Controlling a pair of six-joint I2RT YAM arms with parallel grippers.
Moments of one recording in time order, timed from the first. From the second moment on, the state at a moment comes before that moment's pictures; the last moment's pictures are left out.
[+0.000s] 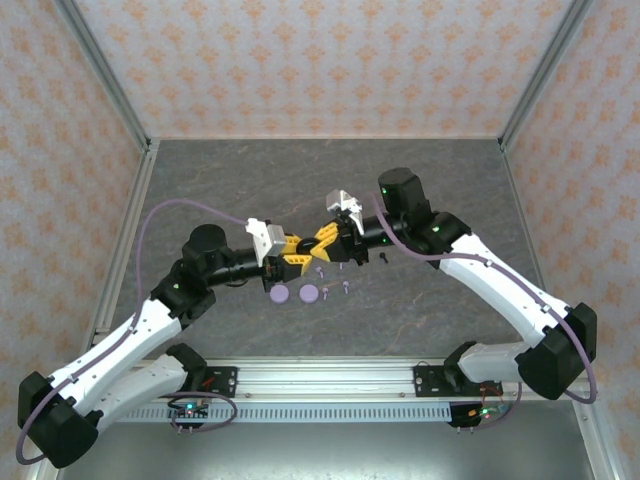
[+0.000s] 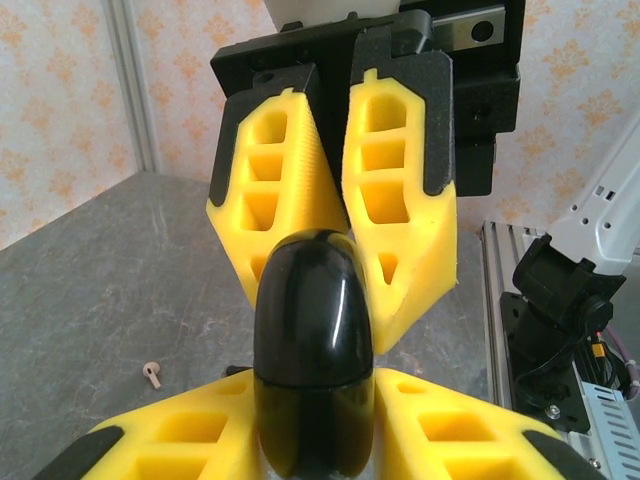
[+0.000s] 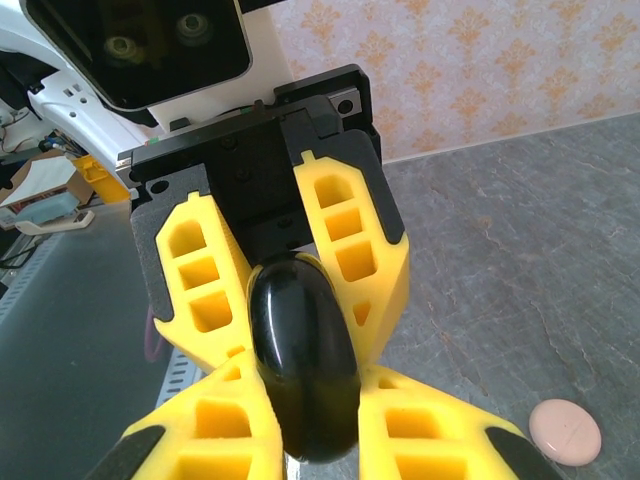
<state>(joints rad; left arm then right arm) -0.56 0.86 0.66 0.05 0.63 0.04 0.64 1.28 1.16 -0.43 -0.96 -0.23</state>
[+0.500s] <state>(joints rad) -0.56 0.86 0.67 0.04 0.63 0.04 0.64 1.28 1.17 -0.46 -0.96 -0.25</state>
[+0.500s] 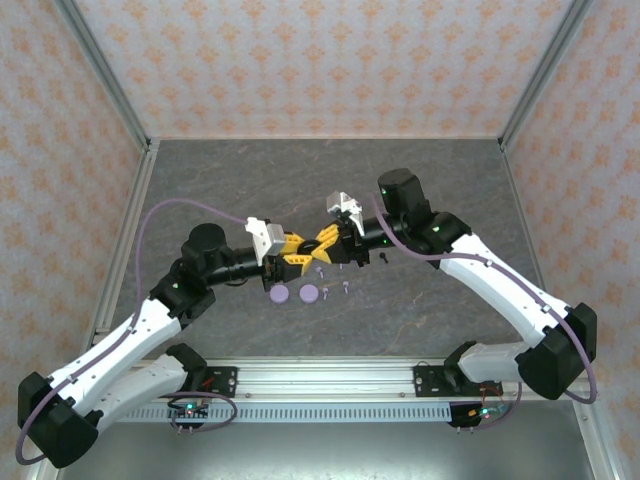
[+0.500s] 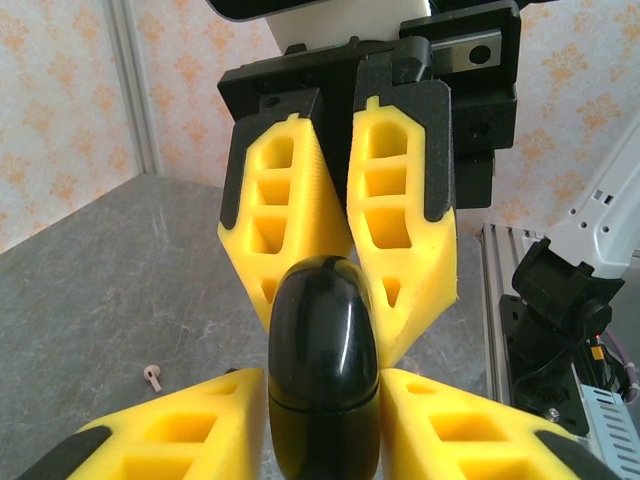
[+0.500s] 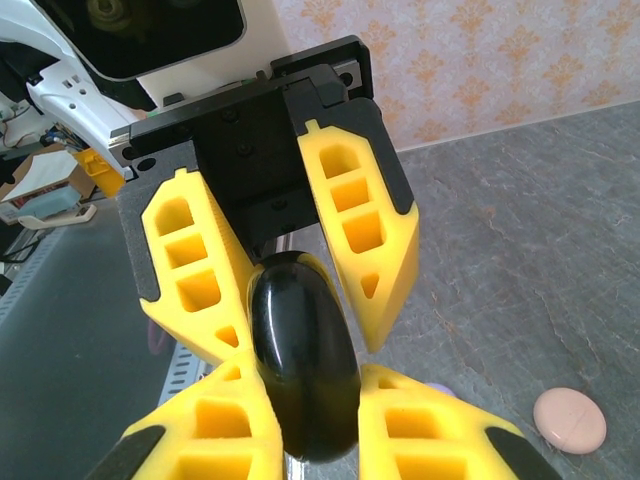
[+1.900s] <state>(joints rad) -0.56 0.87 0.68 0.01 0.61 0.05 0.62 1.25 1.22 -0.44 -0.70 -0.16</state>
